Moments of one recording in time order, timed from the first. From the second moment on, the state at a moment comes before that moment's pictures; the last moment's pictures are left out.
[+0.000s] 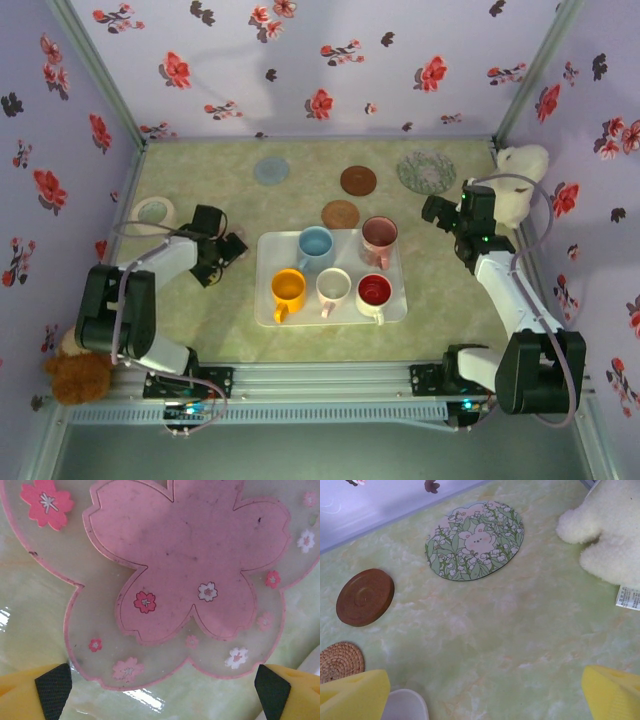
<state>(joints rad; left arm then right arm) -0.22 1.51 0.78 -0.48 0.00 -0.91 0.02 1.17 0.78 -0.26 0.05 0.35</state>
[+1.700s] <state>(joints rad) -0.21 1.73 1.03 -0.63 0.00 -0.81 0.04 1.19 0.79 -0.28 0.04 0.35</state>
